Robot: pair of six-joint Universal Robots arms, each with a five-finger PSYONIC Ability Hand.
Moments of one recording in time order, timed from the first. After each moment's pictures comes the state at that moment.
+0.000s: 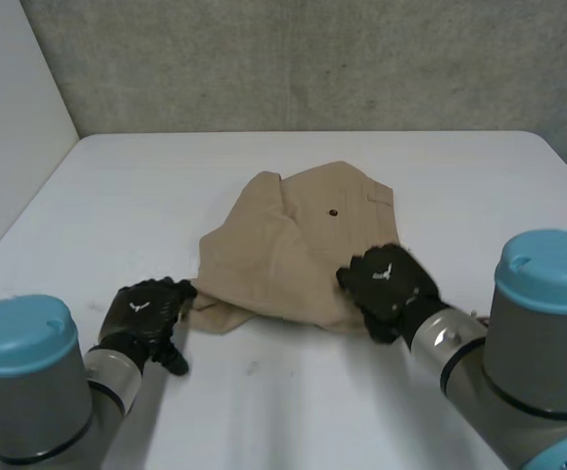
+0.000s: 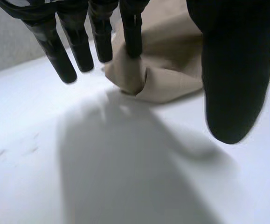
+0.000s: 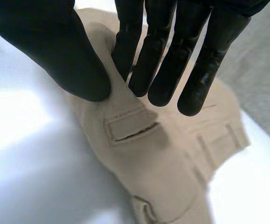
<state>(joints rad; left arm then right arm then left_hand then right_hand) 4.27 -1.88 -2.00 3.49 -1.66 3.18 2.13 -1.26 1.74 -0.13 1.43 2.68 0.34 0.36 0.37 0.36 0.18 0.96 1.22 1.18 1.19 0.99</state>
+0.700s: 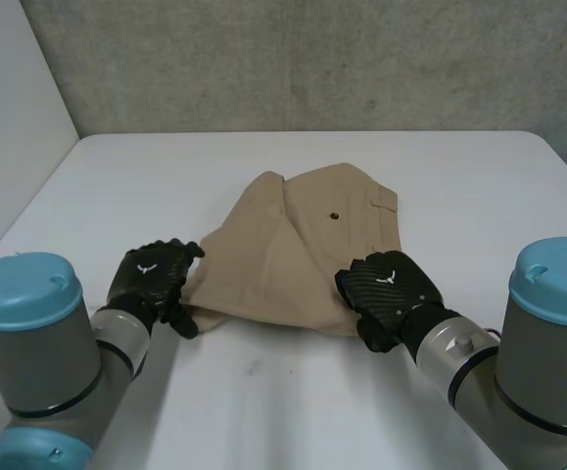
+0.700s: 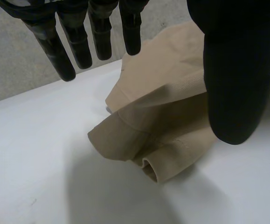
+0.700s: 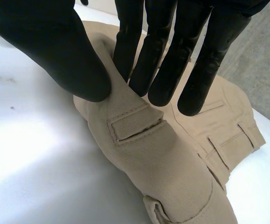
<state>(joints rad) 4.25 -1.91 -1.85 3.46 -1.65 3.17 2.12 -1.31 1.78 -0.12 1.40 2.82 0.32 0.32 0.32 0.32 0.15 0.96 1.22 1.18 1.19 0.99</state>
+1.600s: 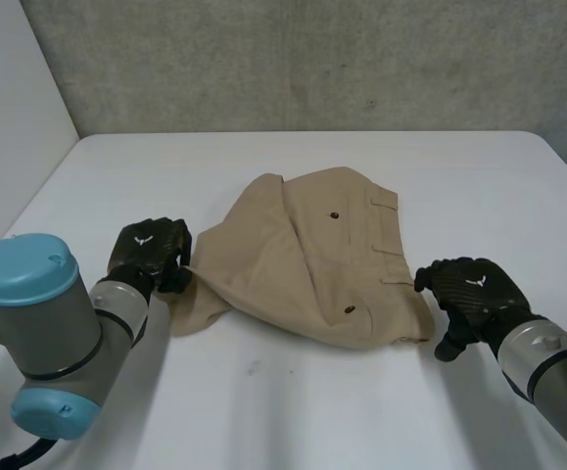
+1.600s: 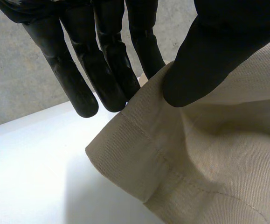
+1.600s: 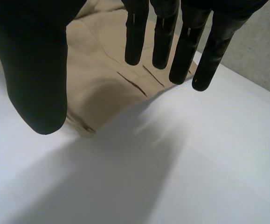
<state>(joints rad) 4.31 -1.99 -1.78 3.57 -1.58 3.17 1.81 -1.39 1.97 -0.17 1.35 2.82 1.14 1.20 1.19 1.20 0.97 0.41 0.47 0.48 0.48 0.29</state>
